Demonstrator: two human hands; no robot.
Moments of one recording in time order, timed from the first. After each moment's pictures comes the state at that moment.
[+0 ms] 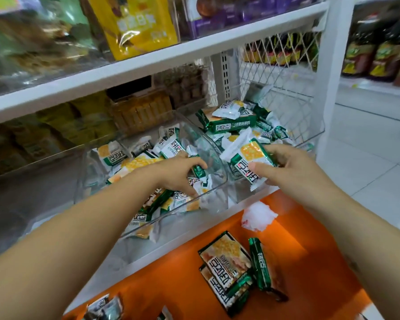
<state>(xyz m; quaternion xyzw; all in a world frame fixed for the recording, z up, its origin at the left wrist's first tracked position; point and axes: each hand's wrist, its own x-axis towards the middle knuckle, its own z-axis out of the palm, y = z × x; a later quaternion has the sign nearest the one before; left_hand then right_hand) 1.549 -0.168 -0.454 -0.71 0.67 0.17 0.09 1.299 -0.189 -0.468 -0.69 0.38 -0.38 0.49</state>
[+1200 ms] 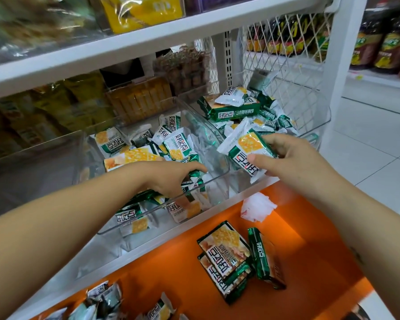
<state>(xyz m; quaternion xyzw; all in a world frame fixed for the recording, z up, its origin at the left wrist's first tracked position) 1.548 -0.140 -0.456 -0.69 0.67 0.24 0.15 1.304 -0.183 -0.463 -0.72 0.38 -0.35 0.46</state>
